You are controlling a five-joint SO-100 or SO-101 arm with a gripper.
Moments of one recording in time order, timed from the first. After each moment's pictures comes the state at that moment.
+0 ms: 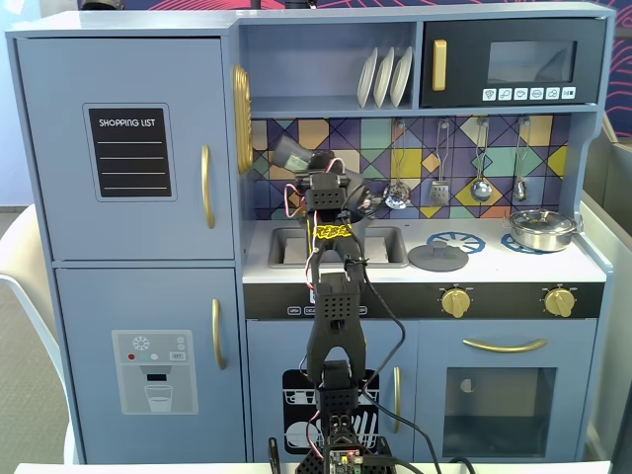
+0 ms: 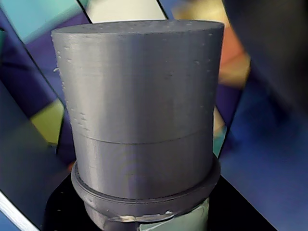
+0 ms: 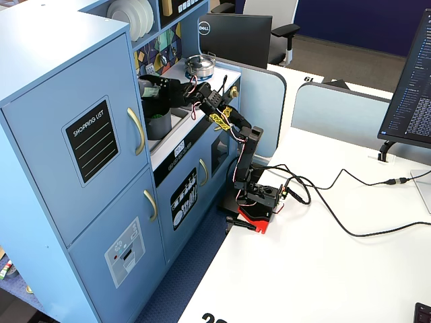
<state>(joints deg) -1.0 104.3 62.9 50.4 40.1</state>
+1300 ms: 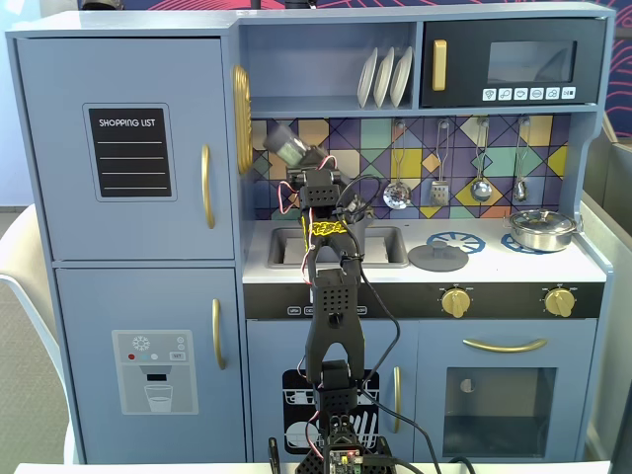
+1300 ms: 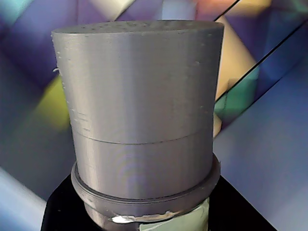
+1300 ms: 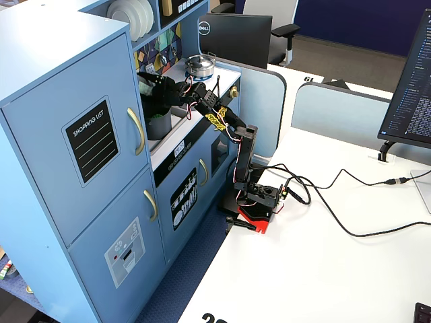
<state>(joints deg) -3.0 98.2 54.8 54.0 51.1</state>
